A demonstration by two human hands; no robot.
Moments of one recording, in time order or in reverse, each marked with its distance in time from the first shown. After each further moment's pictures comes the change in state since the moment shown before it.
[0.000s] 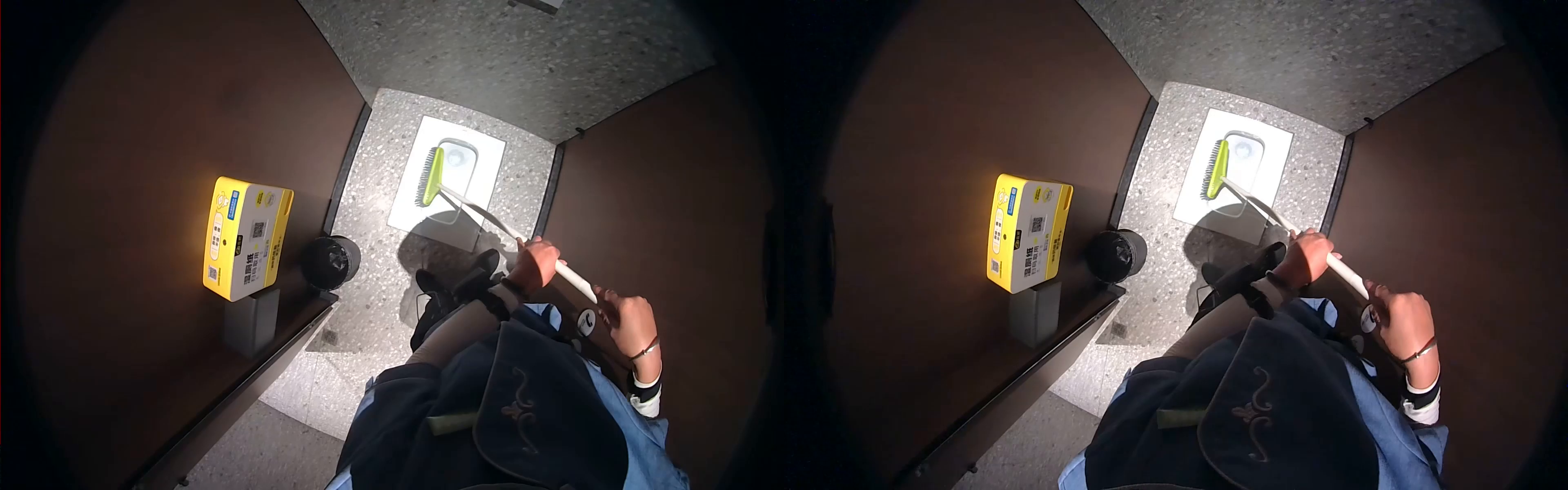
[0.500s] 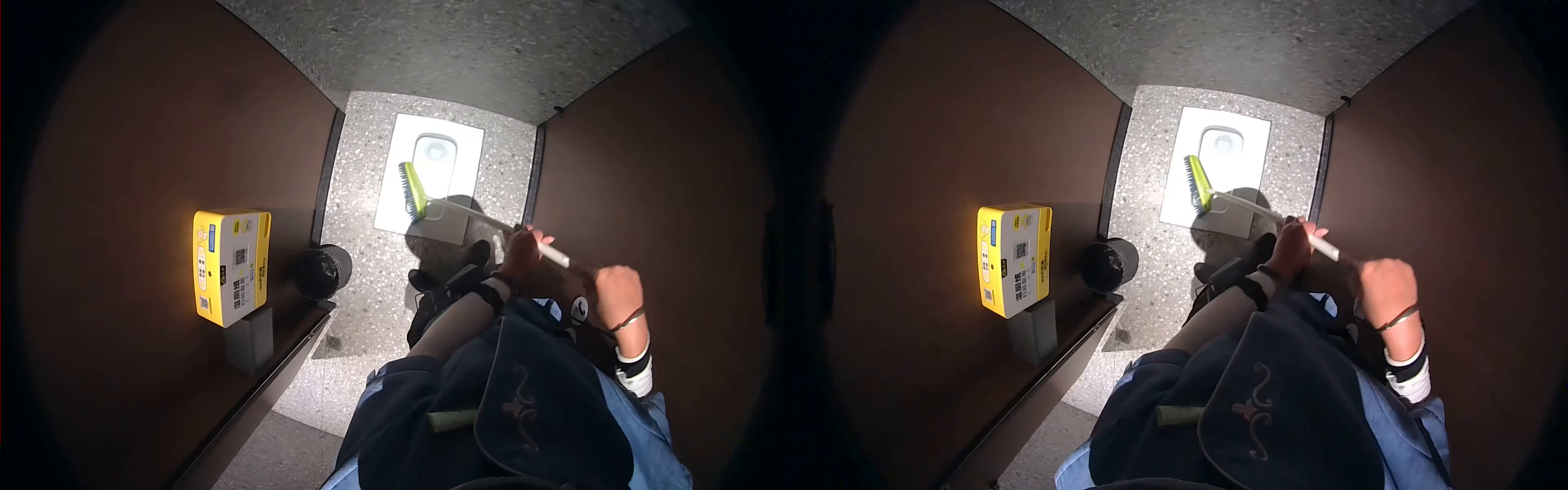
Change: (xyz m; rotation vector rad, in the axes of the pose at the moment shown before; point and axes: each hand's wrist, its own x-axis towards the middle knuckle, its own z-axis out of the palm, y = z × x) left_hand 0.028 -0.003 0.047 -0.279 0.254 -0.040; right_hand 0.030 0.026 0.001 -0.283 -0.027 0.033
